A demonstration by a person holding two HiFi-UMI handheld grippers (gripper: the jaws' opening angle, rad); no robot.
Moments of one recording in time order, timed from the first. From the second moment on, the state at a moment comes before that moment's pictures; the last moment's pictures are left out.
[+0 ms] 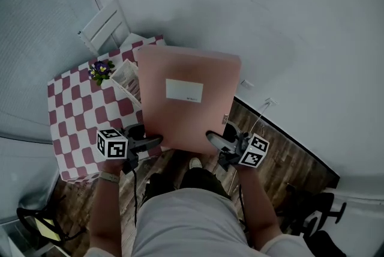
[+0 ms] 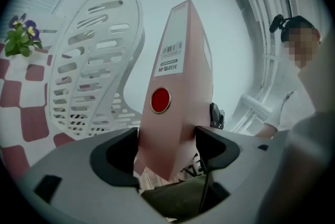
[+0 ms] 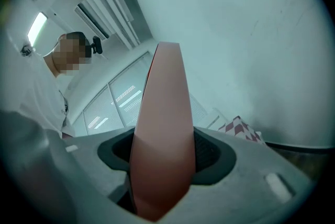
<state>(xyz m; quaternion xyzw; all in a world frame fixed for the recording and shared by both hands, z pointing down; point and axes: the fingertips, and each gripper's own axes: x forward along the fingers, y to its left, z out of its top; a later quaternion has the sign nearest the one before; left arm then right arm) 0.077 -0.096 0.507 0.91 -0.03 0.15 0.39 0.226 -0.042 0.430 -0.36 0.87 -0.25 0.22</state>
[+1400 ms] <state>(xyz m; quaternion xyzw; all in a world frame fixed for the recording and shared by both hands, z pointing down) 0.023 -0.090 0.533 0.84 -0.29 0.06 0.45 0.208 -0.057 0.406 -0.46 0.88 -0.02 0.14</state>
